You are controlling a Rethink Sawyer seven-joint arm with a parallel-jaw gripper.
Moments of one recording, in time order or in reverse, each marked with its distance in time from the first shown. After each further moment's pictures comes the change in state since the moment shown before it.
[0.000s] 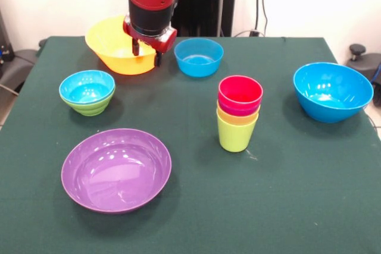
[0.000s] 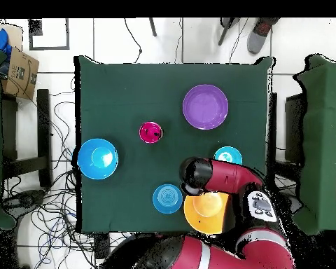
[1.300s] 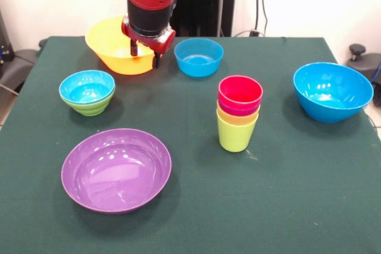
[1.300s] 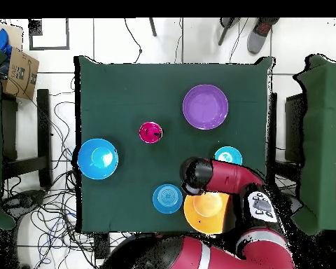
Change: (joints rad) arm 0.000 0.000 -0.005 0.000 0.000 -0.025 0.000
